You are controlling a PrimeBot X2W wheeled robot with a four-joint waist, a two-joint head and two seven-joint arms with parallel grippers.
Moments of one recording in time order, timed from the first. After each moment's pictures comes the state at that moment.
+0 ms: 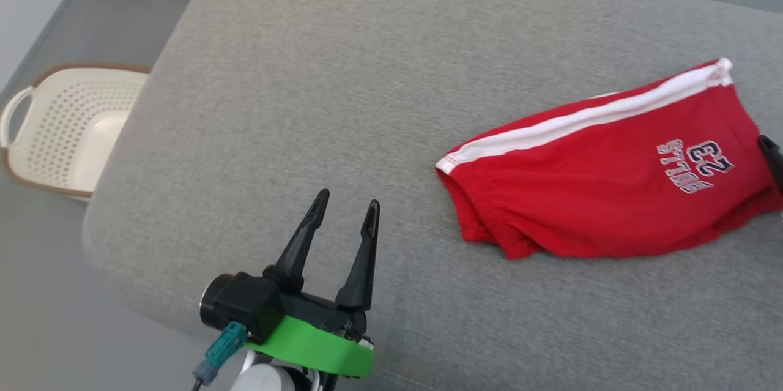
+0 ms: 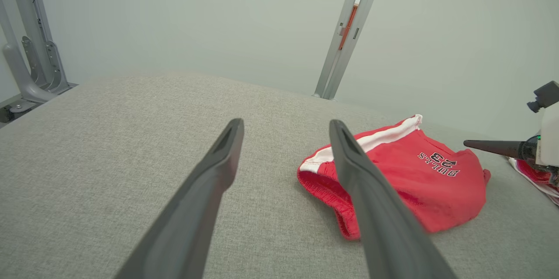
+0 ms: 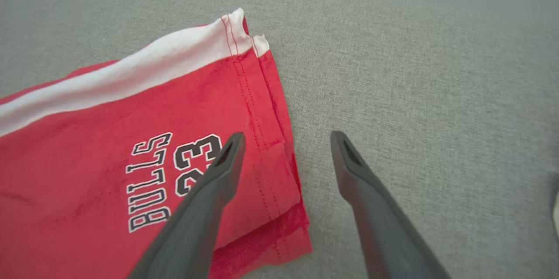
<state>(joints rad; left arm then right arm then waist) -0.13 0.11 -0.51 -0.01 -0.44 0.02 -0.26 -0.38 -0.63 0.03 0.42 0.62 0.13 0.34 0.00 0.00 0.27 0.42</state>
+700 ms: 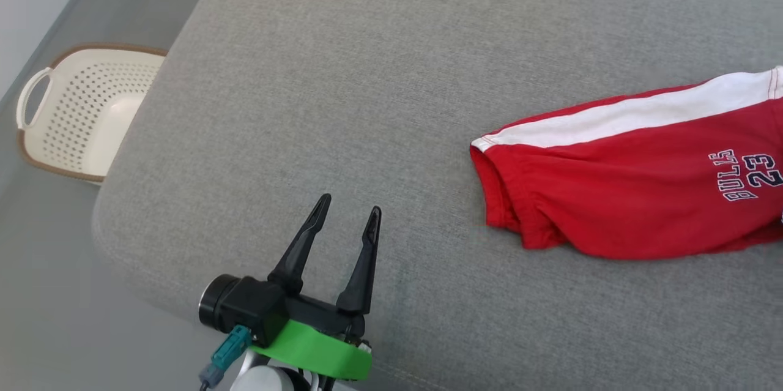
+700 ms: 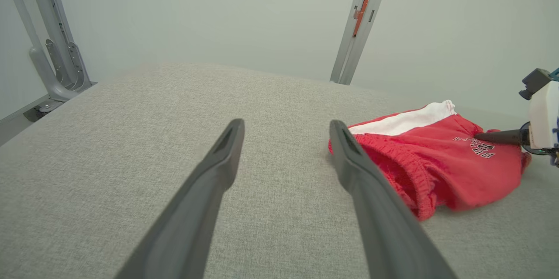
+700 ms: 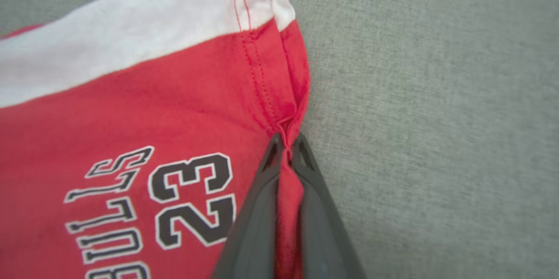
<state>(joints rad) -0.10 0.05 -0.43 0.03 -0.31 -0.07 -0.26 -0.47 -0.57 -0.04 0.60 0.44 0.13 0.41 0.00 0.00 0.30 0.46</state>
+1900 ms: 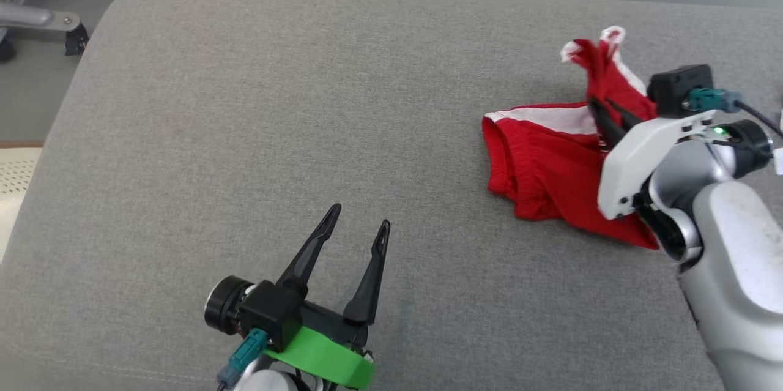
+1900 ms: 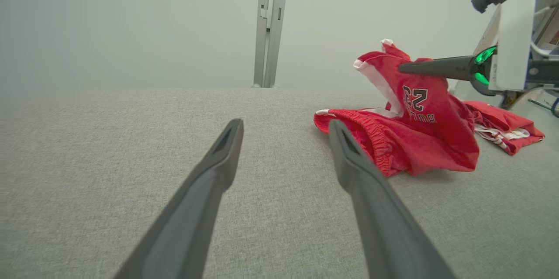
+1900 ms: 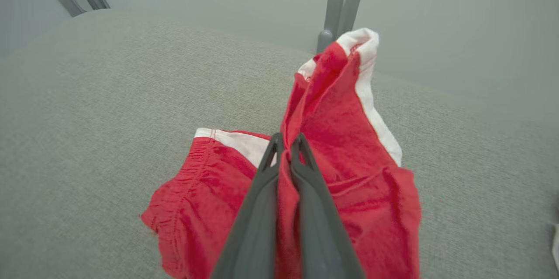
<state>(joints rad) -0.10 0.05 -0.43 0.08 -0.24 -0.11 -0.26 -0.49 -0.30 0.18 0.22 0.30 0.13 0.37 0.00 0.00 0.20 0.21</state>
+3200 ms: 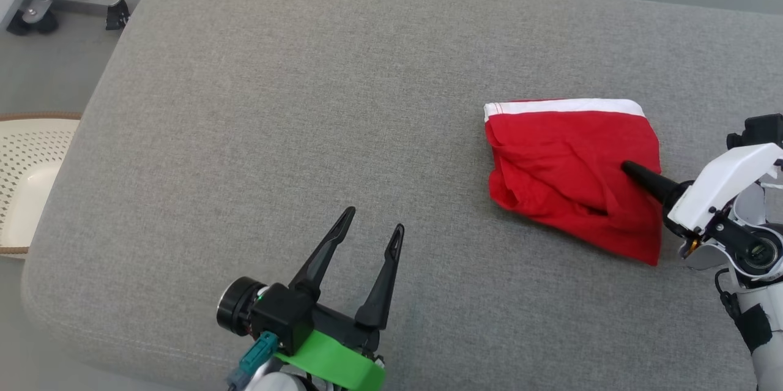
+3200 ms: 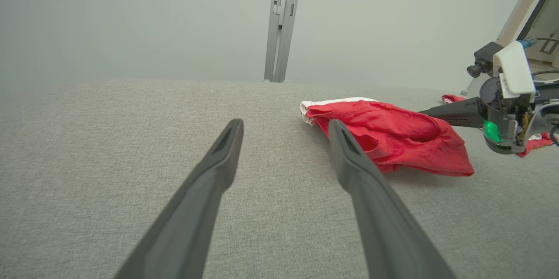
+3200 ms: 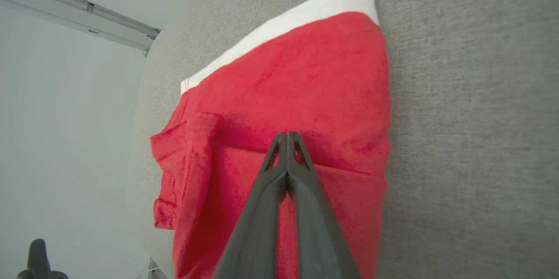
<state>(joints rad) -0.10 0.05 -0.47 0.07 -0.25 -0.10 -0.26 -0.39 -0.31 -0.05 0.34 0.96 0.13 0.64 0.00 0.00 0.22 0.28</state>
